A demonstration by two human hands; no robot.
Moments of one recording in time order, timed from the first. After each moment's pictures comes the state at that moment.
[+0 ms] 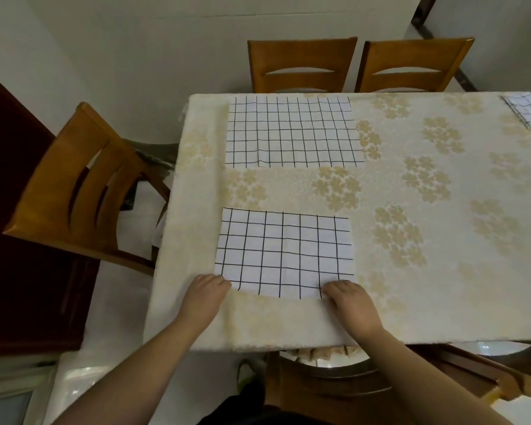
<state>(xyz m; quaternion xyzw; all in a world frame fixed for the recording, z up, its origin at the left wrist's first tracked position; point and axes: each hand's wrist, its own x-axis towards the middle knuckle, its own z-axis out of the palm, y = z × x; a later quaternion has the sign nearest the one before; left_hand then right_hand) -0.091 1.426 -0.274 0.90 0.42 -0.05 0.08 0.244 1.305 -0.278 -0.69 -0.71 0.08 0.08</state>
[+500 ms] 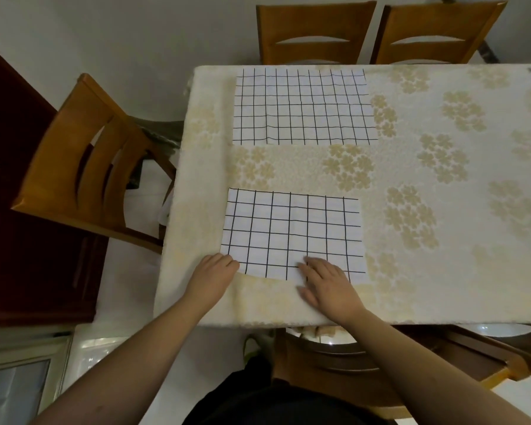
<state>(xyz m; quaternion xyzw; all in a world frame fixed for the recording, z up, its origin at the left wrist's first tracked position) -0.094 1.422 -0.275 0.92 0.40 -0.04 0.05 0.194 1.312 -0.293 -0.64 -0.76 0.11 0.06</state>
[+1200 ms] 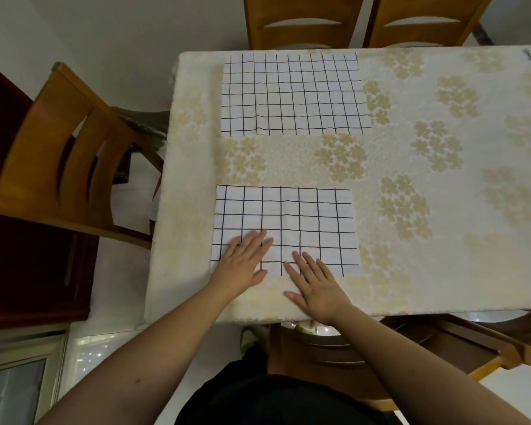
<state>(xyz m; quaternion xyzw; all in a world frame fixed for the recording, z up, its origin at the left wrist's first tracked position) -0.037 1.422 -0.298 0.92 0.37 -0.08 0.10 0.184 1.302 -0.308 -0.63 -0.76 0.17 -0.05</state>
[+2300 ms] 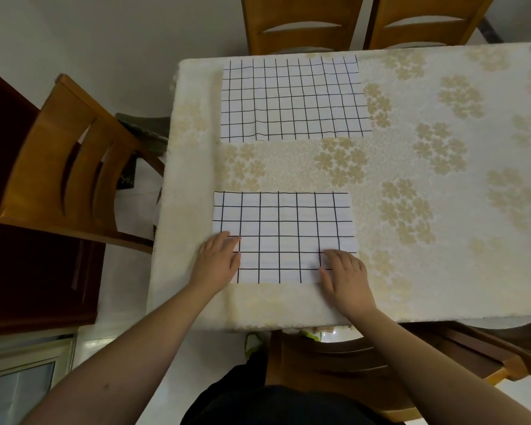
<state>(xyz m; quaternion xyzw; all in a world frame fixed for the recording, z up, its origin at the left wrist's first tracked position) -0.059 1.449 -0.282 0.84 0.52 0.00 0.16 0.224 1.312 -0.283 -0.76 -0.62 0.14 0.14</state>
